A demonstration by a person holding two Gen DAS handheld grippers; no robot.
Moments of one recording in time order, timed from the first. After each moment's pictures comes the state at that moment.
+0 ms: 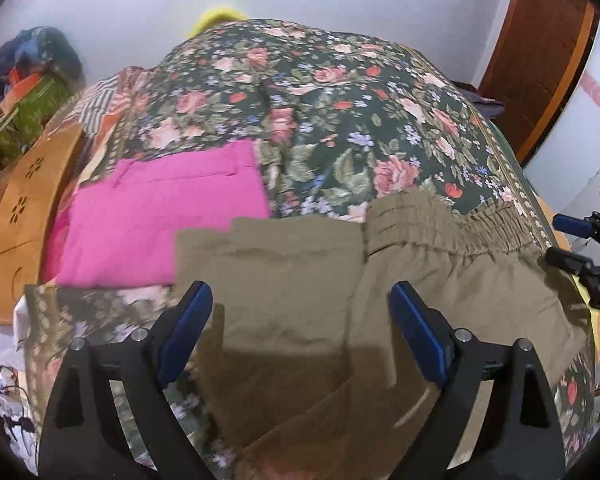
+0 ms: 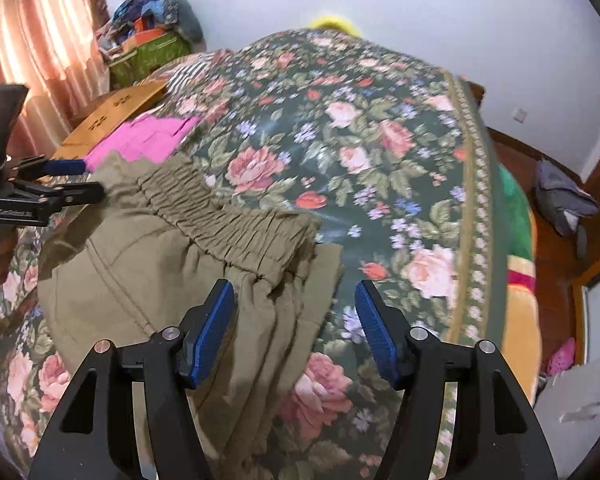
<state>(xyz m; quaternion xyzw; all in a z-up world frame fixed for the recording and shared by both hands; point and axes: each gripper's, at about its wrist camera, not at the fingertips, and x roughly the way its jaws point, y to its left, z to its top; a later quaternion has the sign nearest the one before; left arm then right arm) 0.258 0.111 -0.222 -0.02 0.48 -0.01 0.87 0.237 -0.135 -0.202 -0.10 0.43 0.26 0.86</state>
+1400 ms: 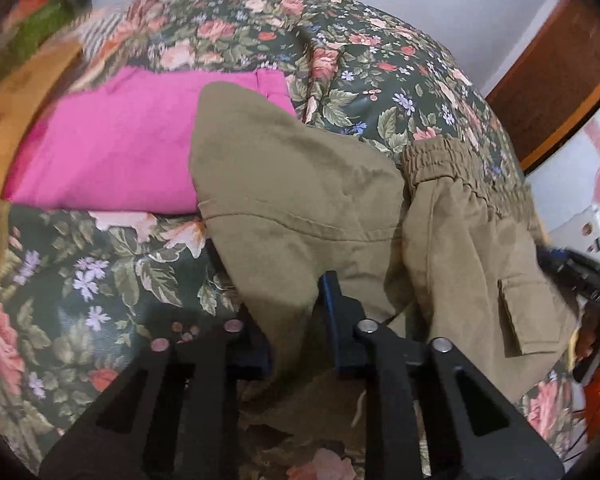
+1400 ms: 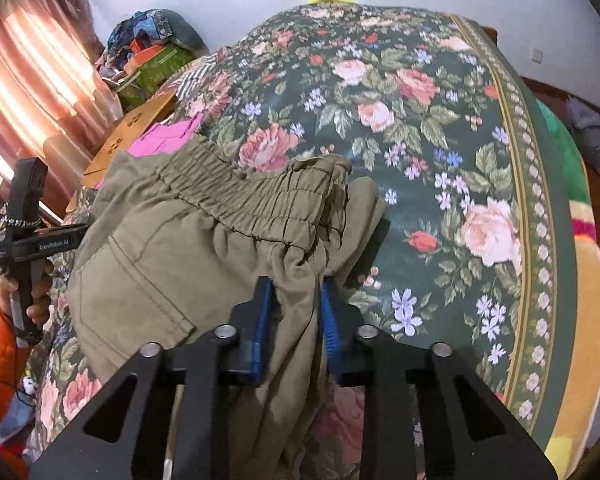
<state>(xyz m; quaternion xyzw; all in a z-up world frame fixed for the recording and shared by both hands) 0.256 0.146 -0.276 -0.12 0.52 -0.02 0.85 0.263 -0.133 -0.239 0.01 0.48 0.31 0.82</state>
